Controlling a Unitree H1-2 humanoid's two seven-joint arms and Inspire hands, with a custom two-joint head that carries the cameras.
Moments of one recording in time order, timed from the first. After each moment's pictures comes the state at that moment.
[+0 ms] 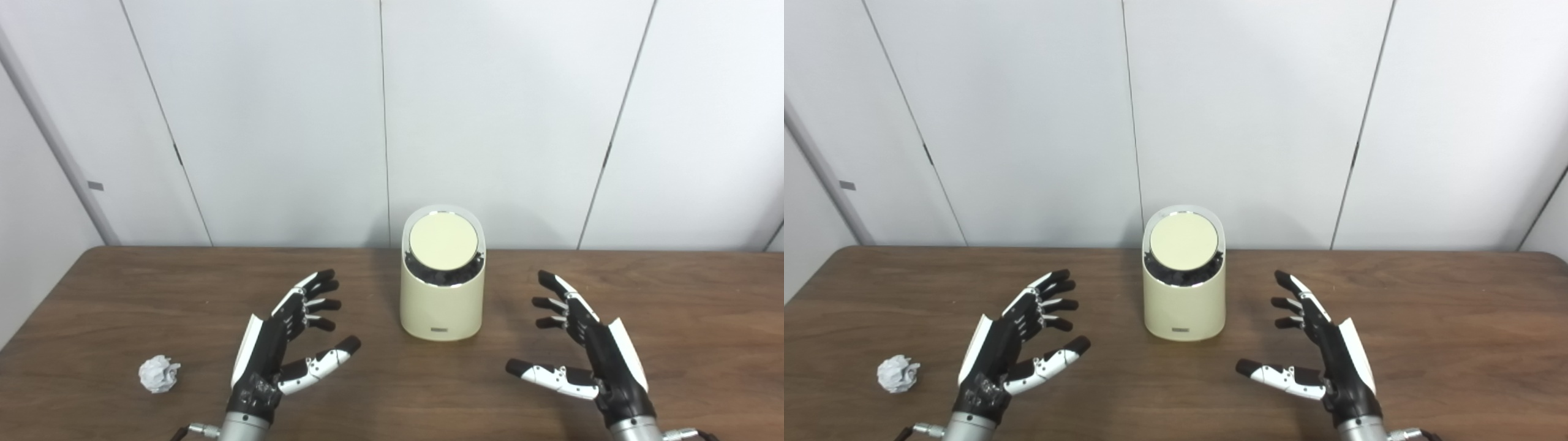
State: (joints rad) left arm -0.06 0.11 0.00 -0.18 0.12 -0.14 -0.04; right arm -0.10 -0.14 0.04 -0.09 -0.27 -0.13 -0.03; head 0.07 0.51
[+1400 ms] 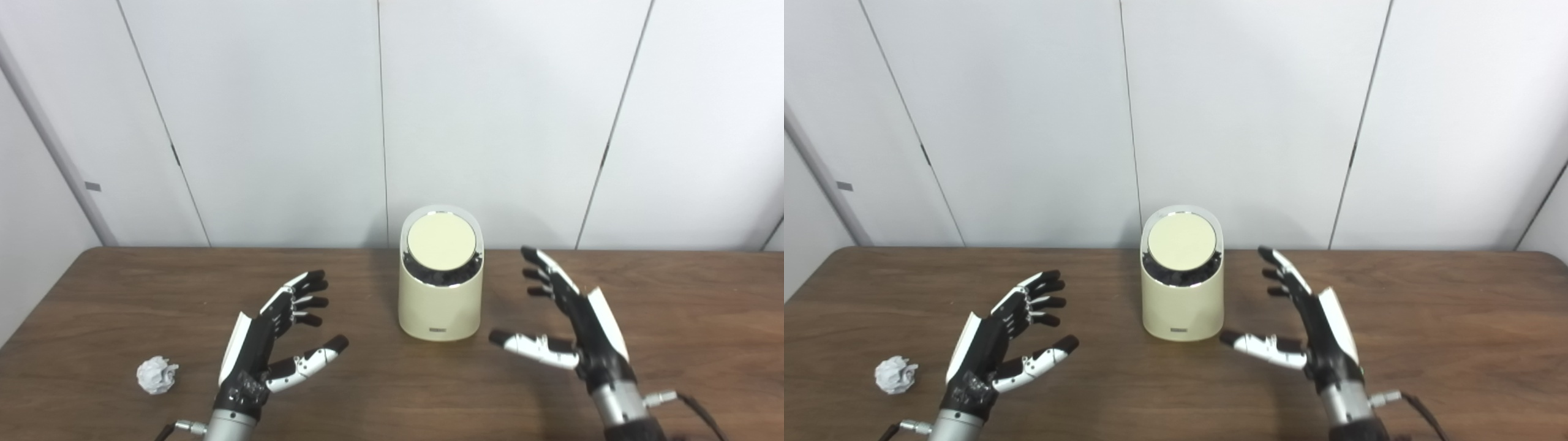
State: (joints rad) left arm -0.08 0.15 0.01 -0.15 0.14 -0.17 -0.05; right arm -0.25 -0.13 0.06 -0.11 -0.38 0.04 0.00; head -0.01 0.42
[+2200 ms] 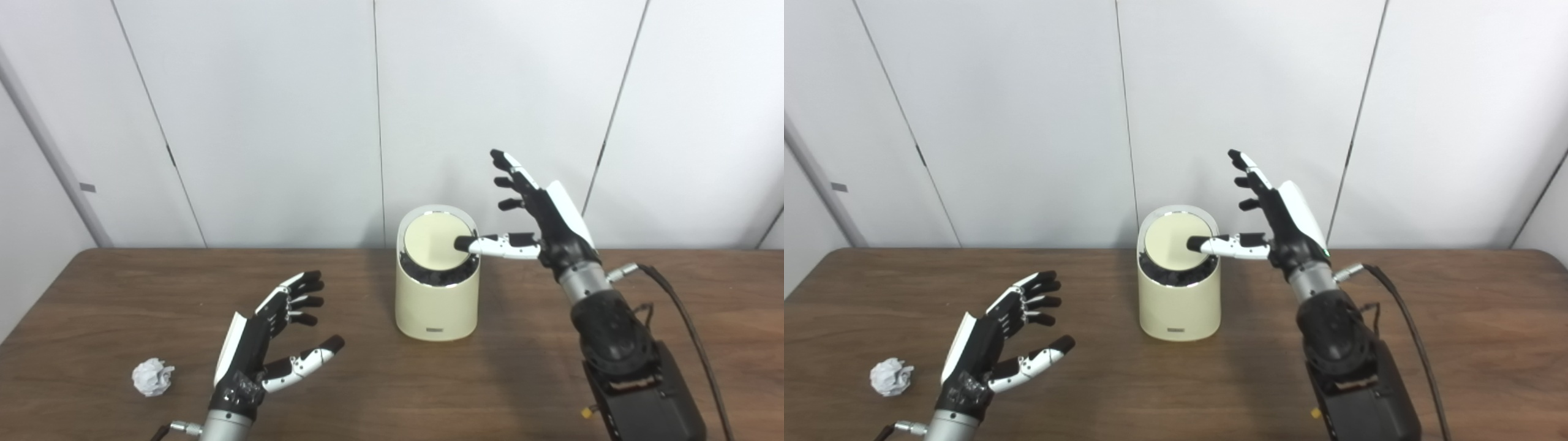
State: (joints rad) left arm -0.08 0.15 0.02 -0.15 0.14 -0.17 -0.05; right arm -0.60 -0.17 0.14 -0.01 -0.50 0.23 0.05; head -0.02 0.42
